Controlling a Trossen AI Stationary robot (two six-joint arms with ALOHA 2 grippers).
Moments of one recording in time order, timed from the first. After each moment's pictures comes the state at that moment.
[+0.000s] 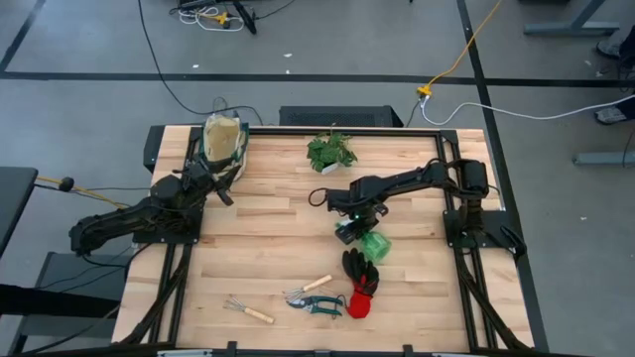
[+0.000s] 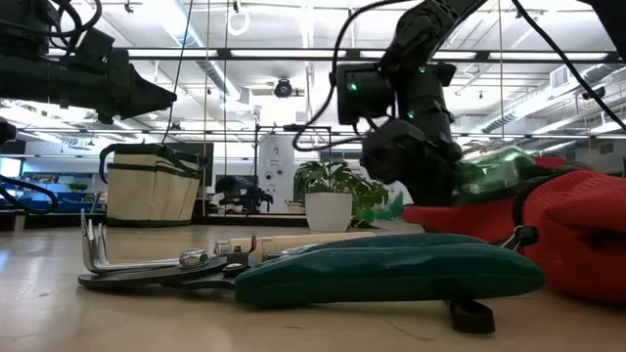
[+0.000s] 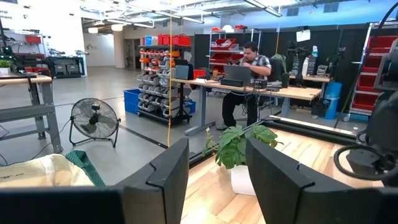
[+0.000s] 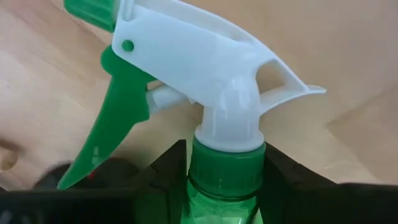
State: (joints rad) left arm 0.31 0.01 0.01 0.12 -0.40 -0.02; right arm -0.07 1.95 1.27 -0.90 -0.30 0.76
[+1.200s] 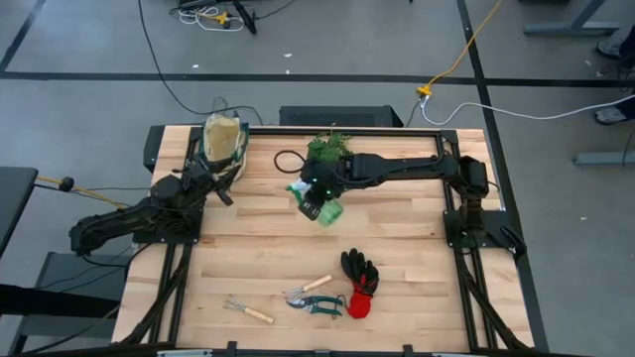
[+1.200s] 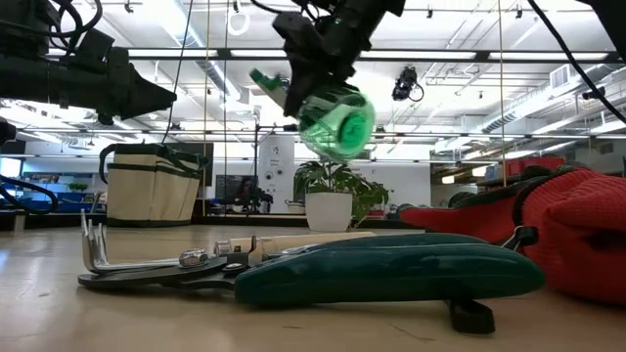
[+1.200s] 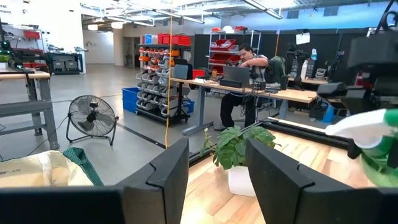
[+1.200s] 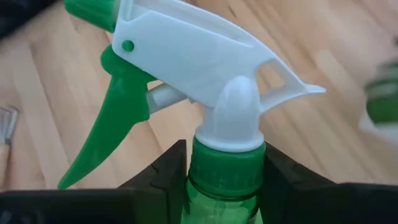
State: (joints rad) left arm 0.31 0.01 0.01 0.12 -0.39 -0.04; right arm -0.07 1.95 1.72 -0.72 0.04 0.45
